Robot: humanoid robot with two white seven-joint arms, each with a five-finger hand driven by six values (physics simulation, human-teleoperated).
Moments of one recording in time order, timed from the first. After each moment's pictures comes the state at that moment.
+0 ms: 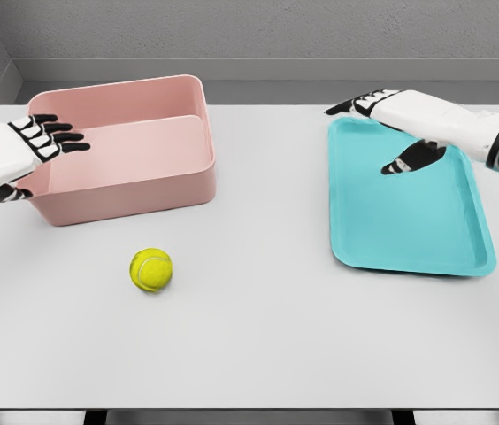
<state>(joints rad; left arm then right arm) -0.36 1.09 -0.42 -1.56 -0.58 -0.61 -0.02 -0.57 -0.82 0.37 -1.72 0.20 -0.14 0.61</state>
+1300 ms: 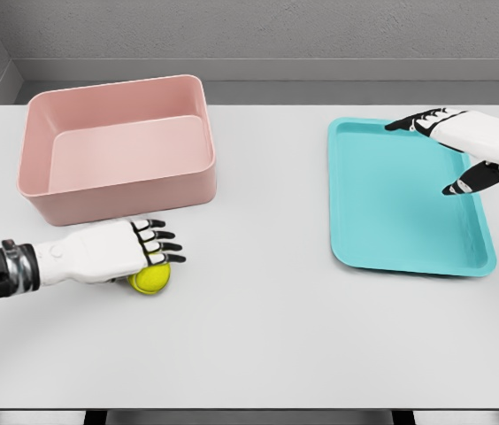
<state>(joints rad) -0.27 0.86 -0.51 -1.77 -0.79 -0.61 -0.34 -0.41 -0.94 0.29 -1.75 0.21 -0.19 0.61</state>
